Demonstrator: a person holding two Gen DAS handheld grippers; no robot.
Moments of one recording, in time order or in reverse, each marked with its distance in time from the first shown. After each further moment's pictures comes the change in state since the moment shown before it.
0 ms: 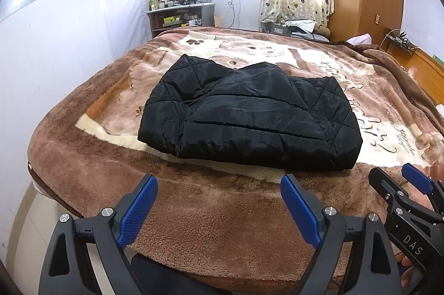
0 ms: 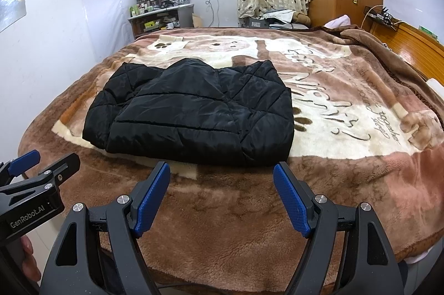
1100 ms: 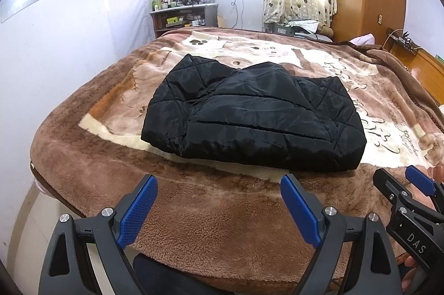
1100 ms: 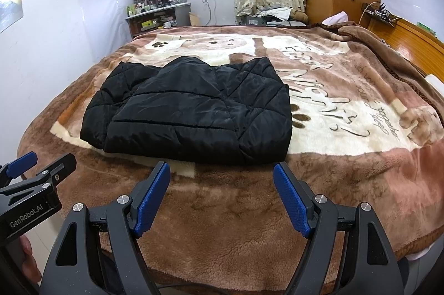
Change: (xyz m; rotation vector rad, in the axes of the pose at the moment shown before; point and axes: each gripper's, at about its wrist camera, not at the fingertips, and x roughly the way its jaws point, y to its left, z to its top) left arm 0.001 -0.001 -0.003 -0.005 -0.004 0.023; right arm 0.001 -0.005 -0.002 0.007 0.008 -0.005
